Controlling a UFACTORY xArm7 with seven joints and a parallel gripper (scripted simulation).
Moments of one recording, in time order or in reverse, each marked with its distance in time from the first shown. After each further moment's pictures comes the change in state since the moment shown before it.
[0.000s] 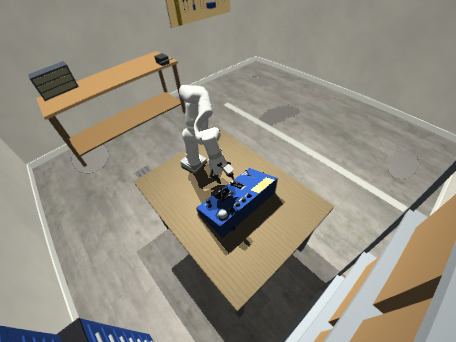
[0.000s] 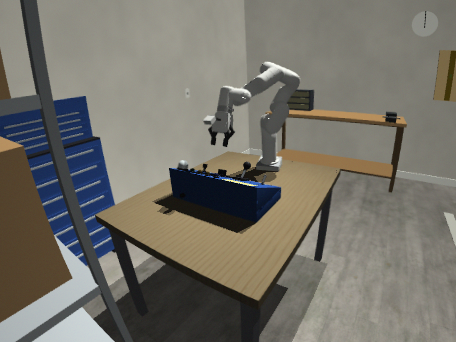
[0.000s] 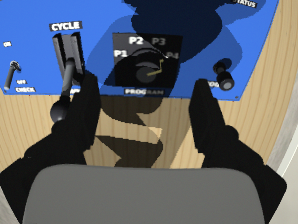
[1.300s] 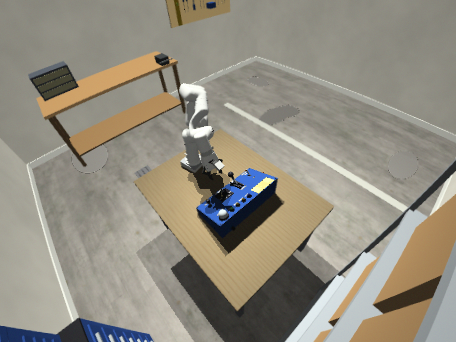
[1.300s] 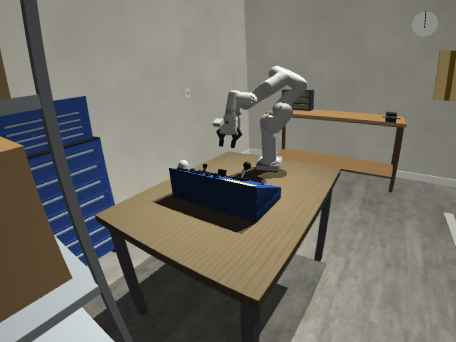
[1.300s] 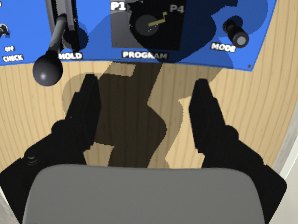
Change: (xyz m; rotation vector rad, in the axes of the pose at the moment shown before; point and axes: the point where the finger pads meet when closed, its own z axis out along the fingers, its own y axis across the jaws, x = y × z) arm -0.077 0.004 -0.001 0.008 0.016 0.000
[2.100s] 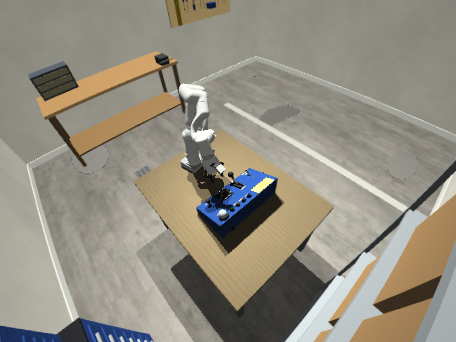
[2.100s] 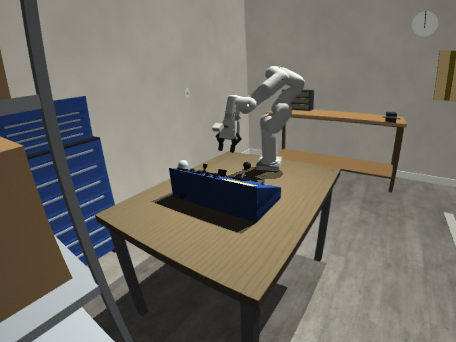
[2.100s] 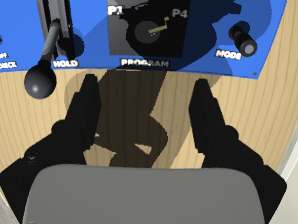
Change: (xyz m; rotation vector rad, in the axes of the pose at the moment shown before) arm -0.001 0.000 0.024 0.000 -0.001 0.000
